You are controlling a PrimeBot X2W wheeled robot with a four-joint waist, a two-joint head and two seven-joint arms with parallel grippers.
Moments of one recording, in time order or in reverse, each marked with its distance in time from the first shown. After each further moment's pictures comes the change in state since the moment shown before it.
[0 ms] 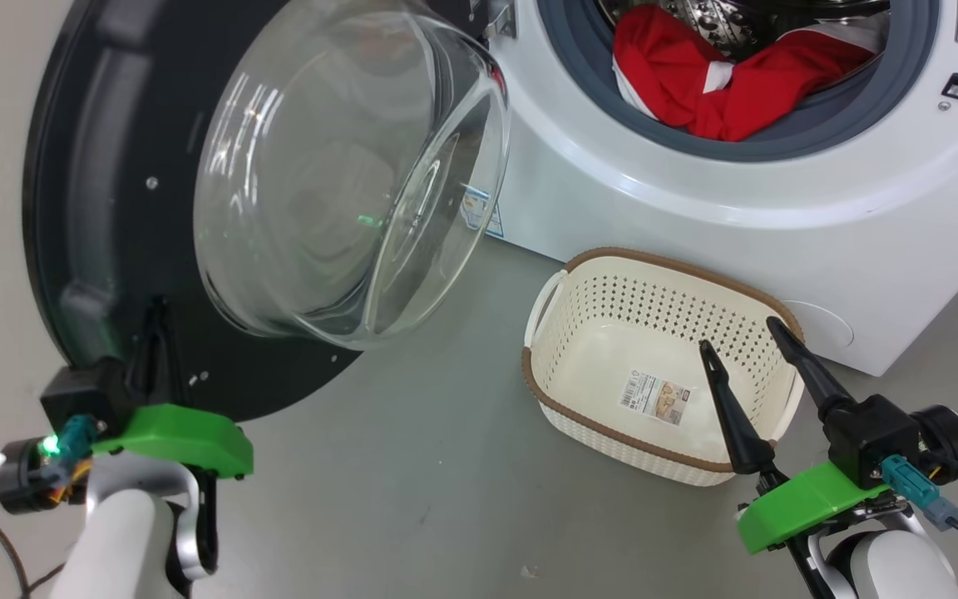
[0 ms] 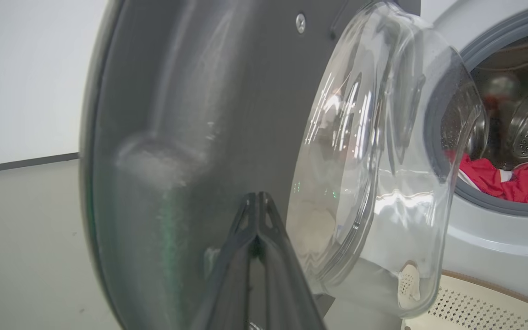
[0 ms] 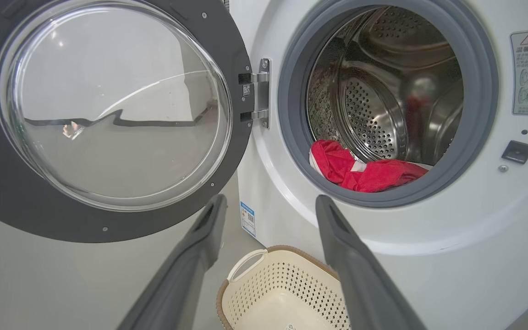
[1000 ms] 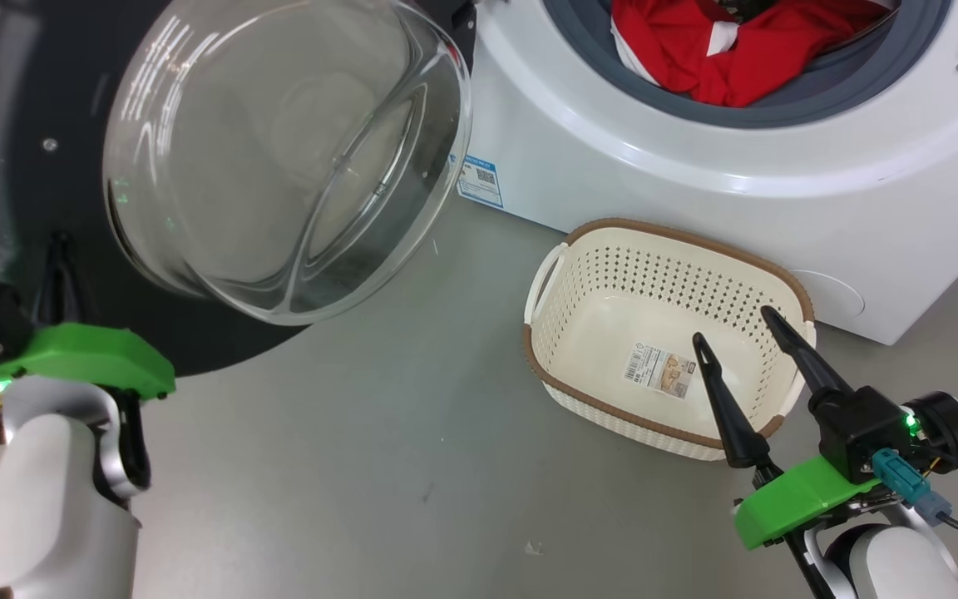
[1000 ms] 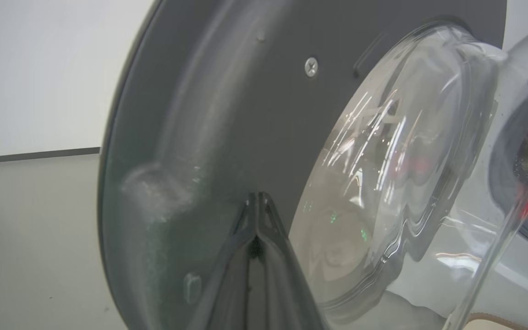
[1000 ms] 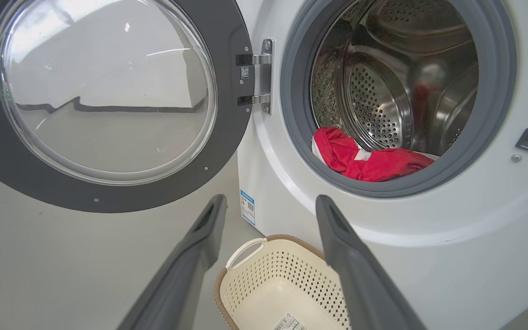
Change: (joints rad) left arm -0.195 -0.011 0.178 0.212 0.024 -0.071 -0.003; right arm -0.001 -0.001 0.010 -0.062 -0.044 0.000 0.058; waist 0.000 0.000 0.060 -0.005
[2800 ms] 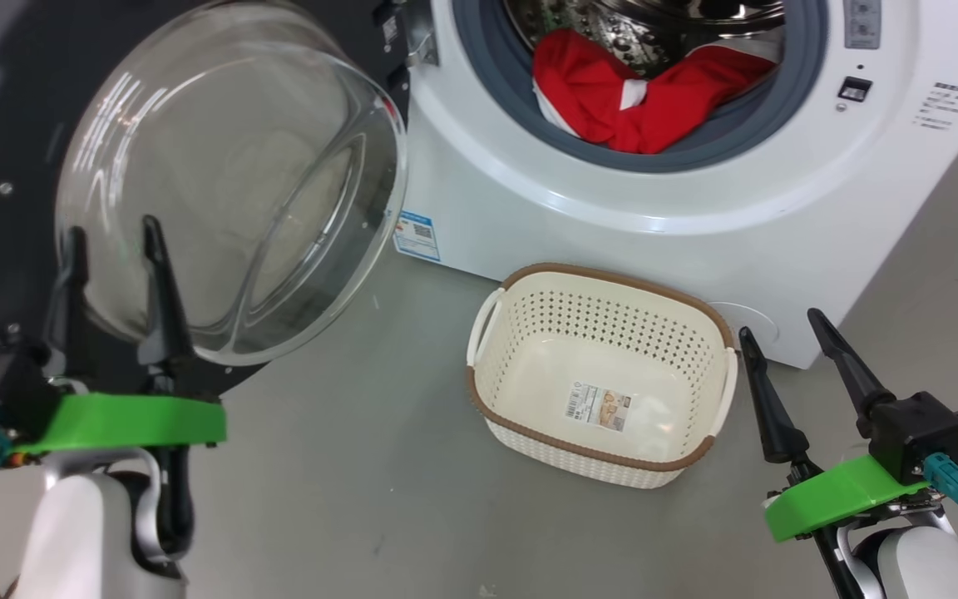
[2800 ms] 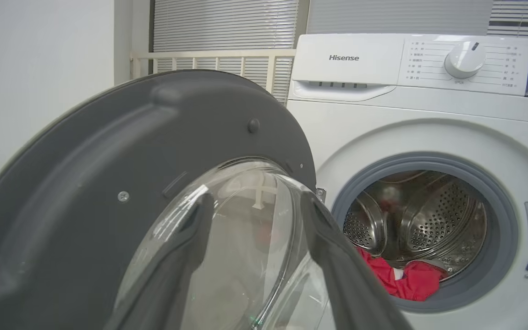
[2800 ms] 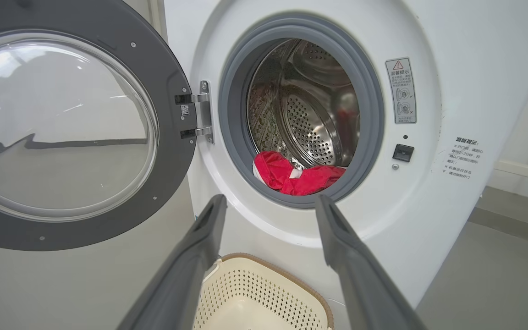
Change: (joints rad) left arm 0.212 -0.122 0.093 -0.434 0.074 -0.185 -0.002; right arm 0.000 0.002 -0.074 0.074 0.071 0.000 -0.091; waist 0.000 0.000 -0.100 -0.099
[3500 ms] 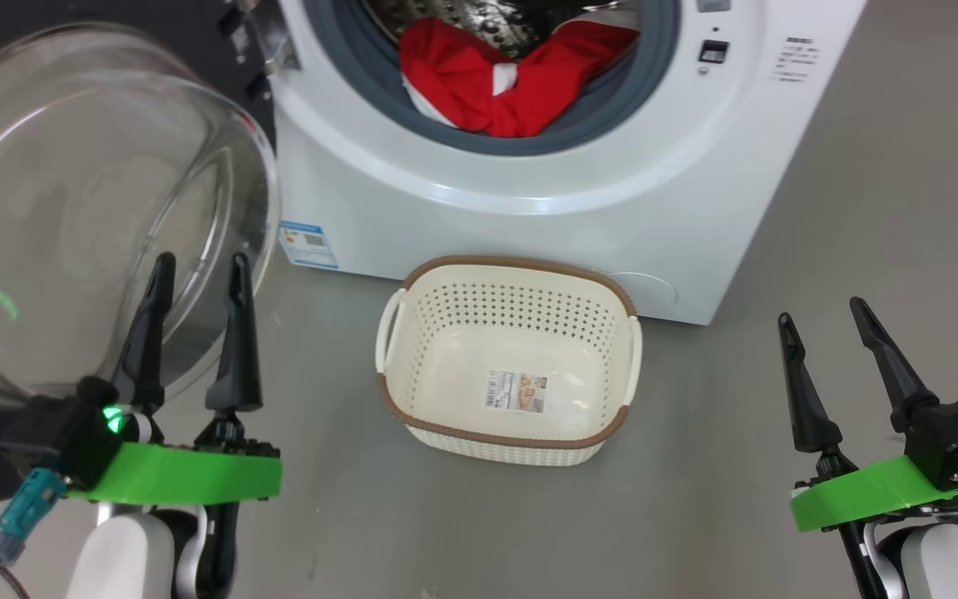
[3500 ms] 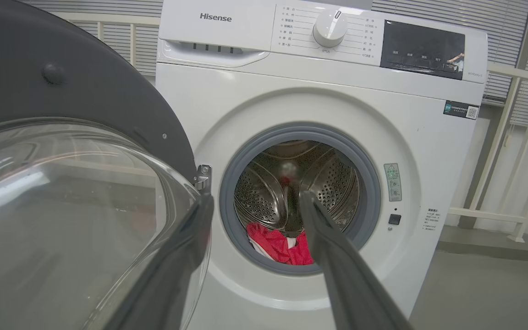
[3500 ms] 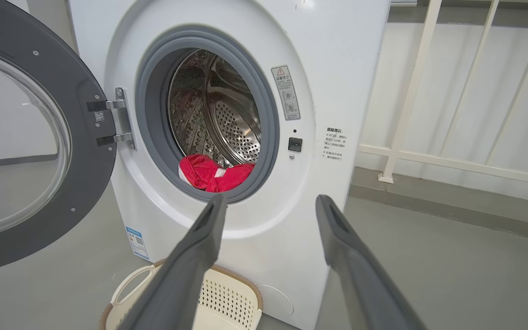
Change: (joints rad) left arm 0.101 -0.006 -0.113 -0.121 -0.026 -0.070 -0.003; right arm 0.000 0.002 -0.062 0.008 -0.008 0.000 -0.075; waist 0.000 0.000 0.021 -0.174
